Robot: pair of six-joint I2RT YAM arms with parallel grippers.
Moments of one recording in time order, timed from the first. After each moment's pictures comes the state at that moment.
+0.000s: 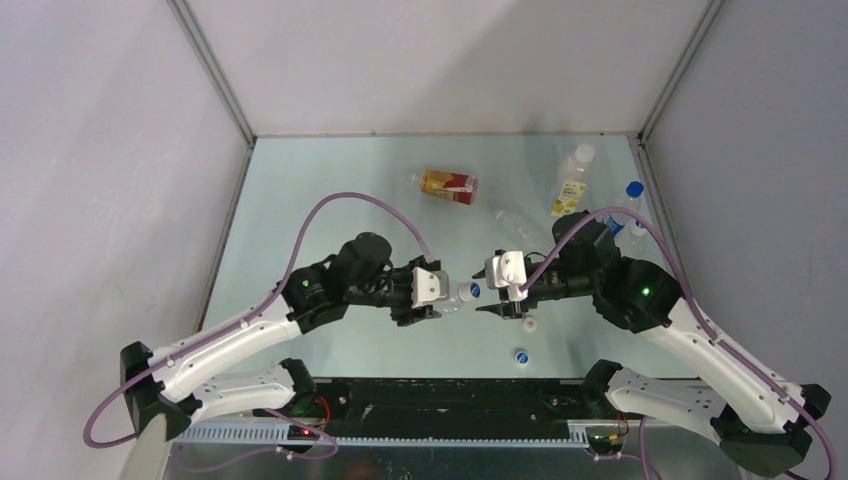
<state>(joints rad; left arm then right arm) -0.95 1.01 0.91 -0.45 0.40 0.47 0.84 0.91 1.12 -0.70 -0.63 -0.65</state>
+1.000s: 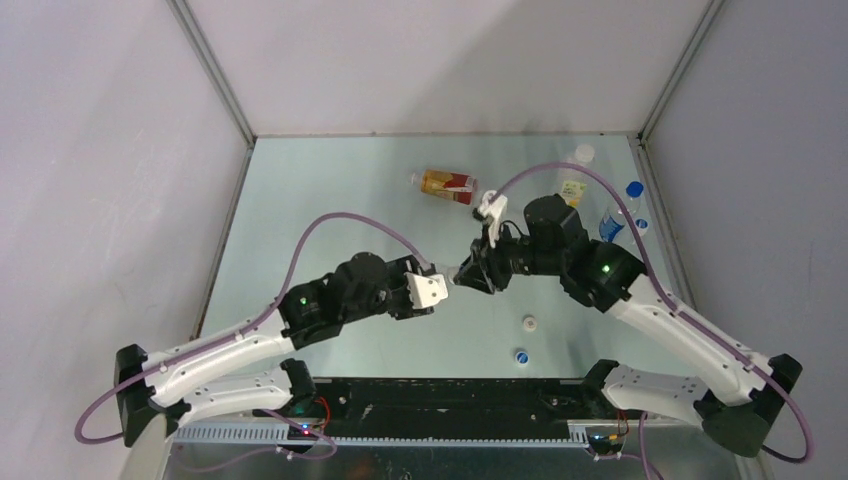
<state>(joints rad) -1.02 0.95 0.83 -0.37 0.08 0.48 0.83 1.05 1.12 -0.55 -0.42 -0.05</state>
